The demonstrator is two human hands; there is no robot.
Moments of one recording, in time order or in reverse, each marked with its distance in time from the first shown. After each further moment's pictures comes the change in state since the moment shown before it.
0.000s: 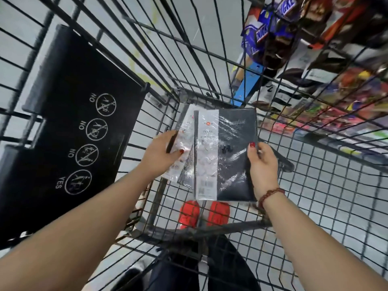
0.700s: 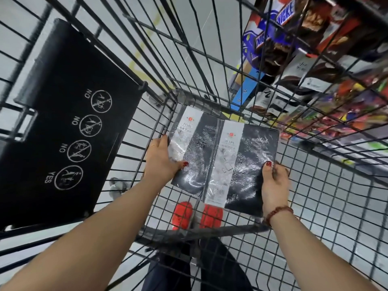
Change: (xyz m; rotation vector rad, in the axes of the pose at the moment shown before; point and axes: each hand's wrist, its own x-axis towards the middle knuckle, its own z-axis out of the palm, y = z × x) left_hand -0.003 0.002 0.036 0.120 0.115 -0.232; right_hand 0.001 0.023 -0.042 -0.045 0.184 0.031
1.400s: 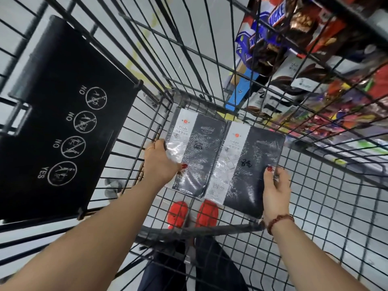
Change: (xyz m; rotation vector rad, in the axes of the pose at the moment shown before) left_hand -0.009 0.004 0.010 -0.029 0.032 -0.061; right_hand -0.011 0.002 -0.027 -0.016 -0.016 0.052
